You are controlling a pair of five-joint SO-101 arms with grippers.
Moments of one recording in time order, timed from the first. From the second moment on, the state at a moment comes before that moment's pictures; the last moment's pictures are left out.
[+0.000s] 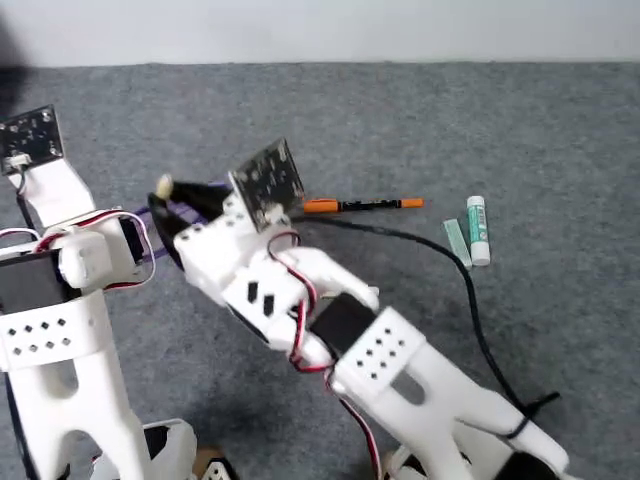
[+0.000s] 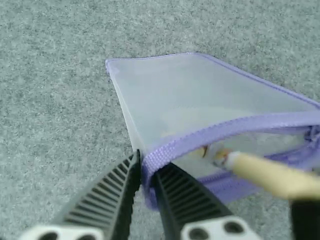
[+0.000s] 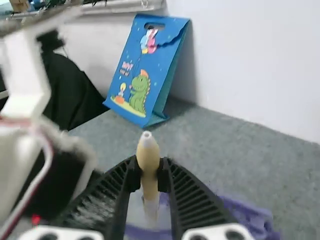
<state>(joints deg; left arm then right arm) -15.9 -33.2 12.1 94.2 13.8 -51.7 -30.7 33.2 14.8 -11.9</state>
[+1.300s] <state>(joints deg) -22.4 -33.1 12.1 97.4 13.8 -41.2 -13.1 18.8 71.7 10.6</state>
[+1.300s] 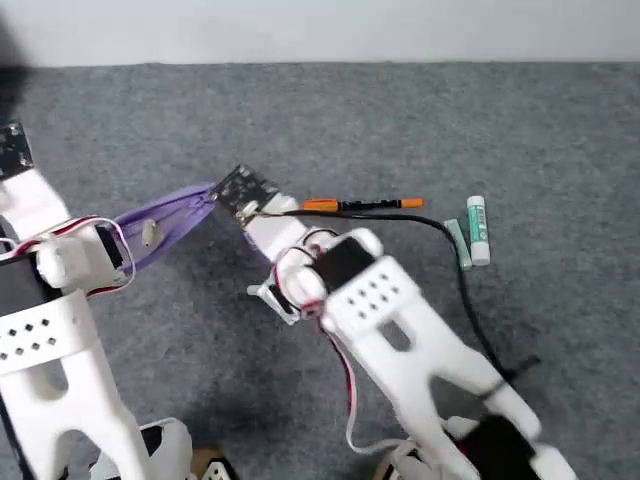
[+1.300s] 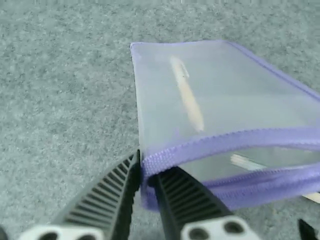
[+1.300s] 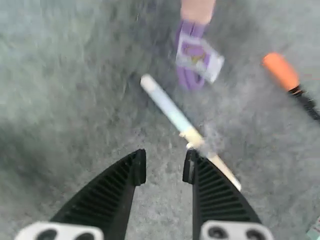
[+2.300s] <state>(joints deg) -25.0 -32.9 12.1 97.5 13.8 -39.5 31.1 -7.5 70.9 14.8</state>
